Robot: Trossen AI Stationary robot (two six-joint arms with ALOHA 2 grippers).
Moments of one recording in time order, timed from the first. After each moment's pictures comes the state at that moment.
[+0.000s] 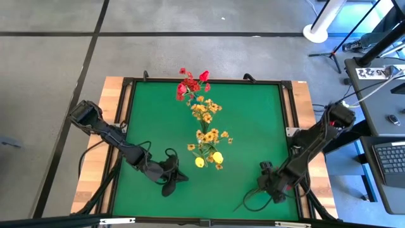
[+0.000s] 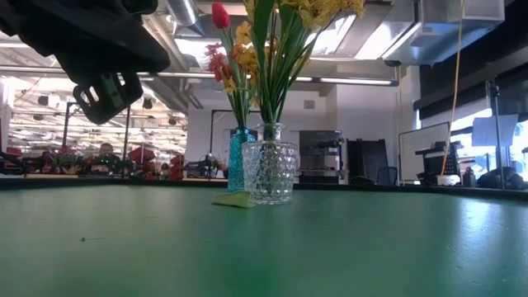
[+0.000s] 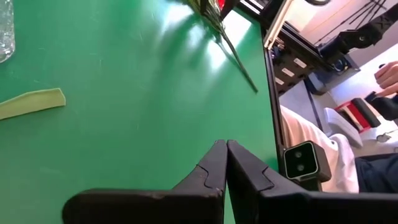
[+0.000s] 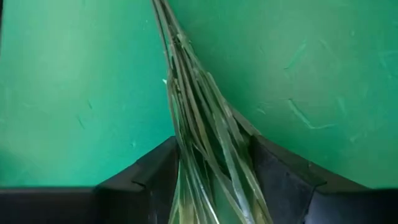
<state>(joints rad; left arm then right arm) -0.60 1.58 0.65 0.42 -0.38 -0.83 0.90 1.51 0.67 -0.45 0.01 0.68</state>
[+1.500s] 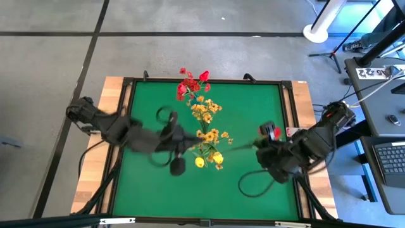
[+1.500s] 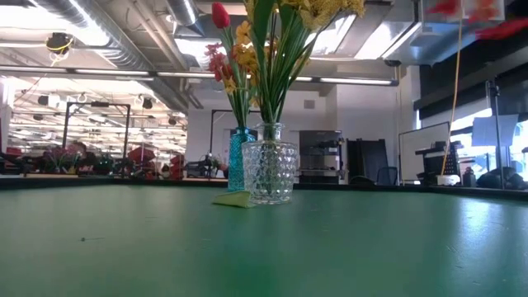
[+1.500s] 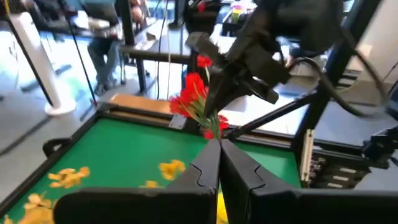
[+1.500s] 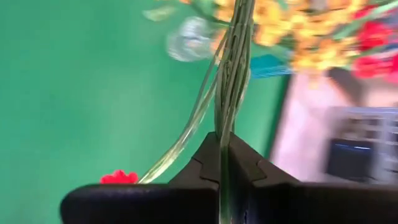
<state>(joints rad) -0.45 1.54 1.78 -0.58 -0.64 -0.28 0.68 1.51 1.76 -1.57 0.64 0.12</state>
